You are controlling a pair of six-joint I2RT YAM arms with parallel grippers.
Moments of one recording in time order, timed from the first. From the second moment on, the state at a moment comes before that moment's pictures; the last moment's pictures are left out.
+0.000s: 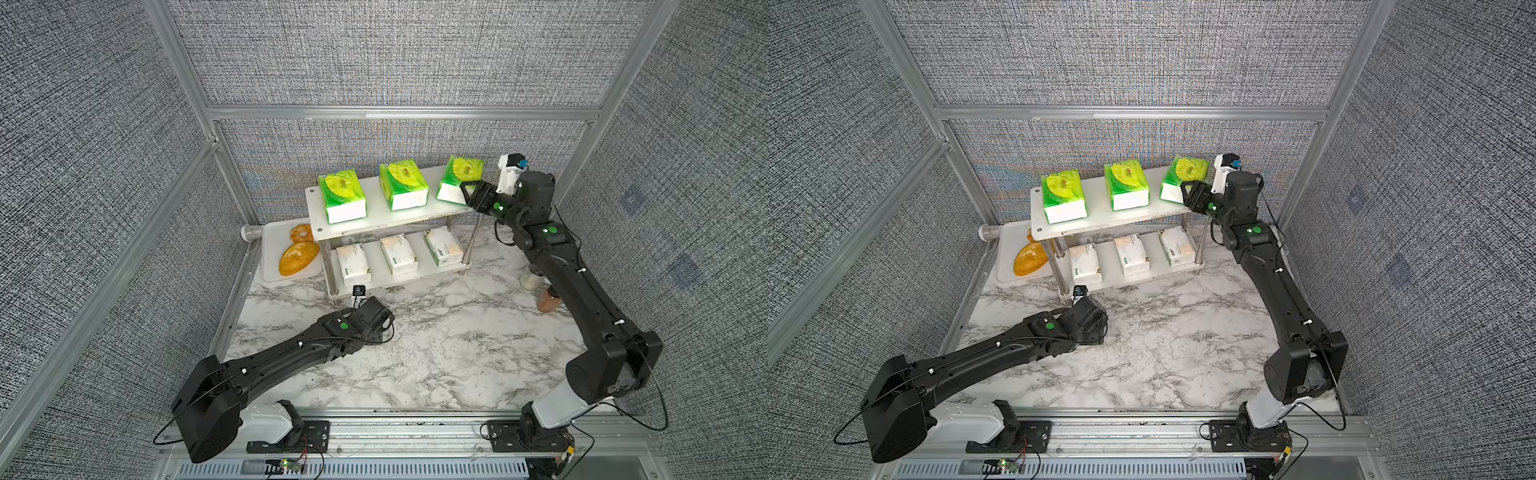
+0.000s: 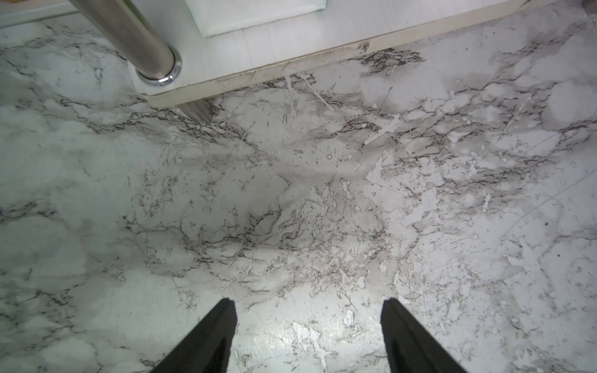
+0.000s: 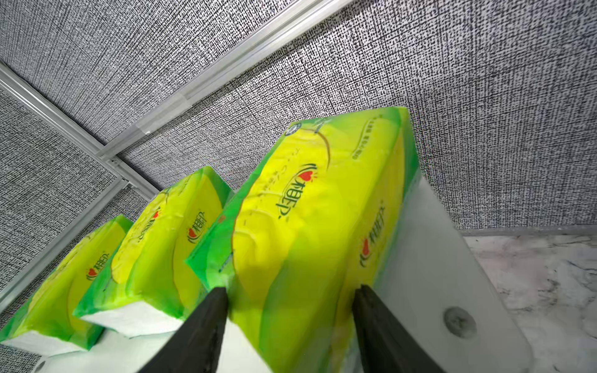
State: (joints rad) left arm -0.90 1.31 0.89 -0.69 -0.37 -0.76; right arm 0.20 1.60 1.67 -0.24 -0.21 0.47
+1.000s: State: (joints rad) left arm -0.89 1.35 0.92 -0.69 -0.37 -0.75; right arm 0.16 1.68 1.75 -0.23 -0.27 0.51
